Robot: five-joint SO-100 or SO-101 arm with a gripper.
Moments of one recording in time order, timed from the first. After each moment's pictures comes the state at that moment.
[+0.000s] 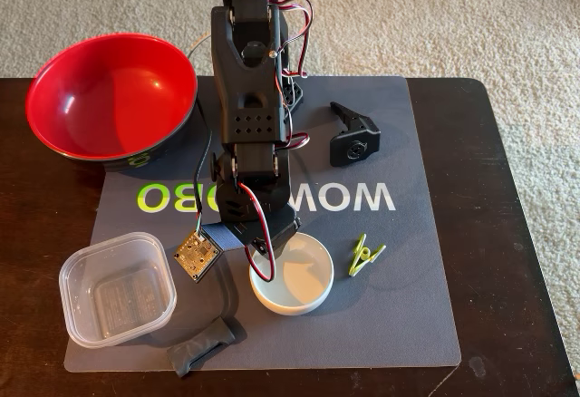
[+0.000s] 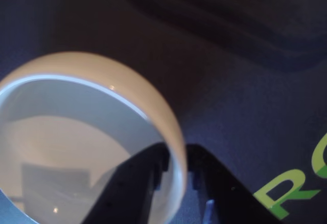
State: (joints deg) arm -1.5 73.1 93.7 67.1 35.2
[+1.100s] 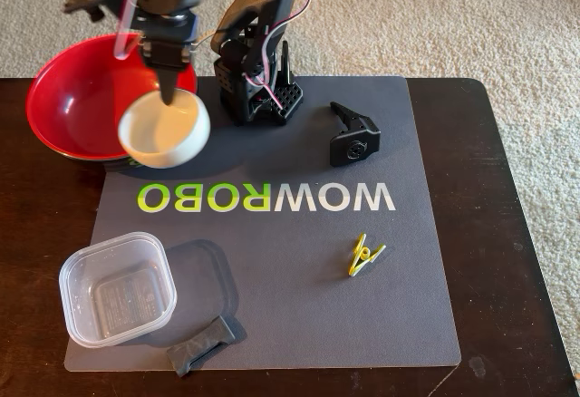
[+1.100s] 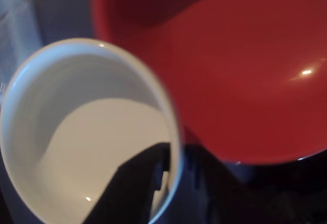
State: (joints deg) arm 51.9 137.9 112.9 96.2 40.3
